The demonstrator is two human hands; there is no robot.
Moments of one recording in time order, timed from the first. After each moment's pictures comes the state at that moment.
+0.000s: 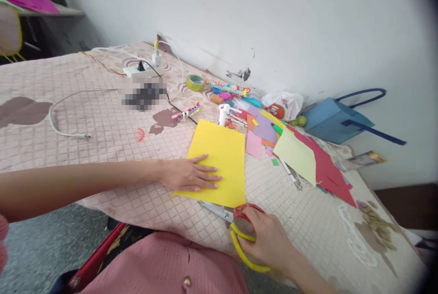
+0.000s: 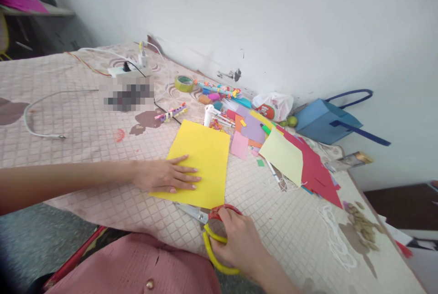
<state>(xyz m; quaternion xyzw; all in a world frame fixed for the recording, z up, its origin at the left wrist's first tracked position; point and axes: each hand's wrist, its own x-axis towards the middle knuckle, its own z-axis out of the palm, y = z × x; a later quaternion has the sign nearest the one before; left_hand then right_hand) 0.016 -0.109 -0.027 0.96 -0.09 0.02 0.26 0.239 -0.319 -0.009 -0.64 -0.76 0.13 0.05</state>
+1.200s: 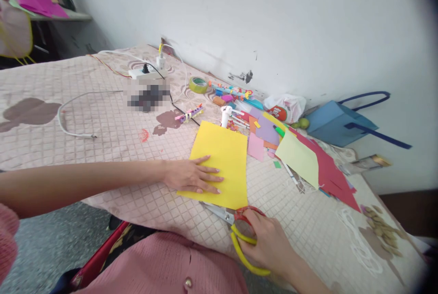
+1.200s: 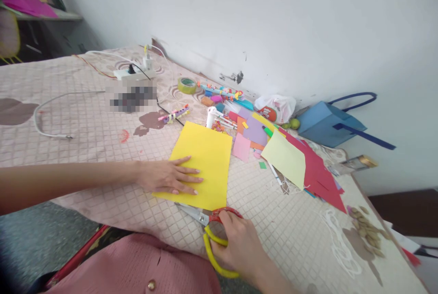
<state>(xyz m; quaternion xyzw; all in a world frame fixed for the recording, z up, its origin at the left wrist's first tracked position) 0.015 -0.109 -0.031 0.96 -0.10 0.05 0.24 0.237 -0.320 -0.015 -0.65 -0.75 0.11 0.05</state>
